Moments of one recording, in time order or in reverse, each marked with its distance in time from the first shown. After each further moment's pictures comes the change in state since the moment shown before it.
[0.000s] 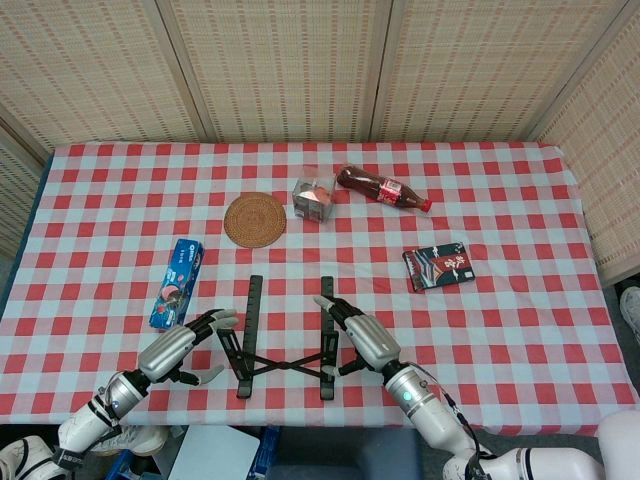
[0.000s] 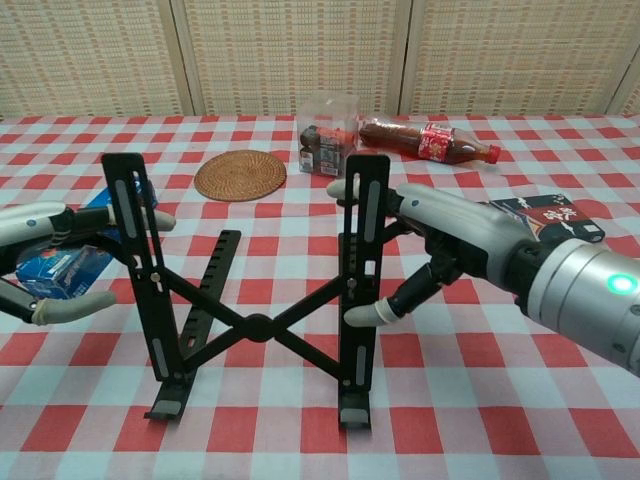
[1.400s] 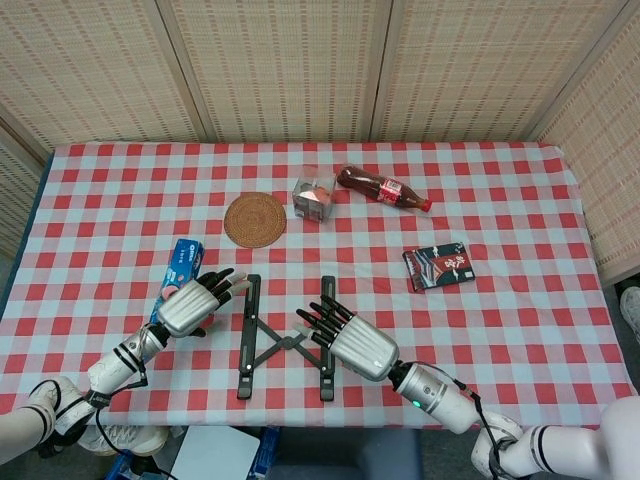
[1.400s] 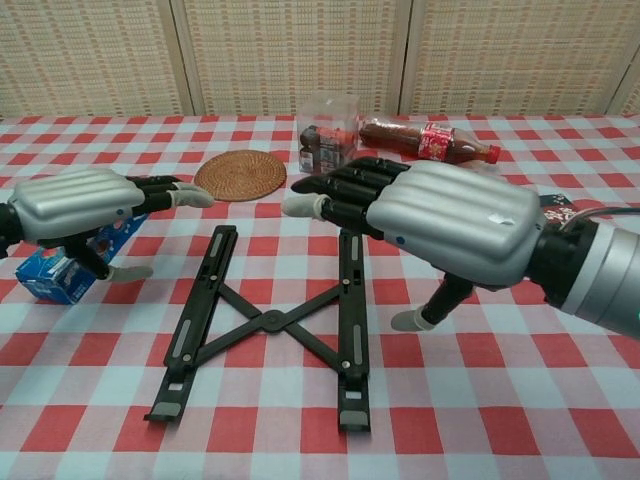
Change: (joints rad) left arm -0.147 -0.177 -0.103 0.396 0.027 -0.136 0.444; right arm 0.073 0.071 -0.117 0.258 -0.588 0.067 -0.289
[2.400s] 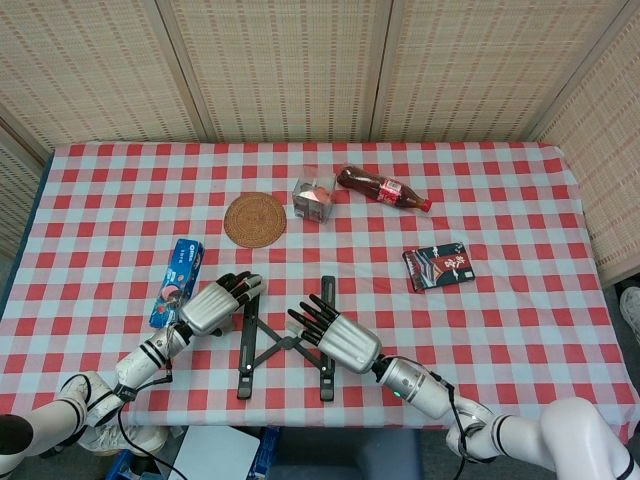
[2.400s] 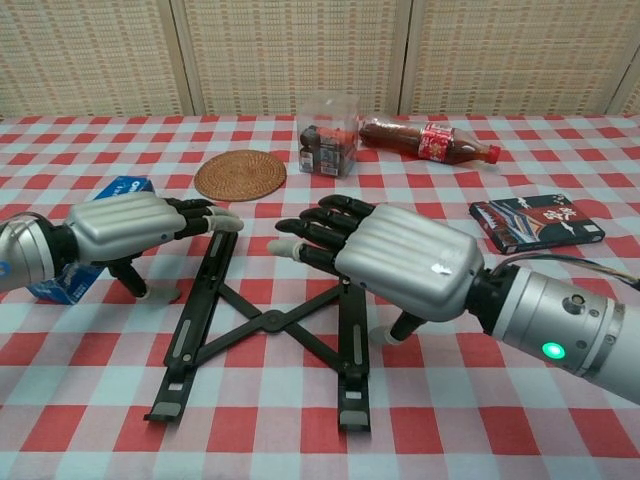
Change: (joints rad) left arm -0.050 -0.134 0.014 0.117 -0.051 -0.066 0.053; right arm 0.043 -0.243 -0.018 0.406 -0.051 0.039 0.035
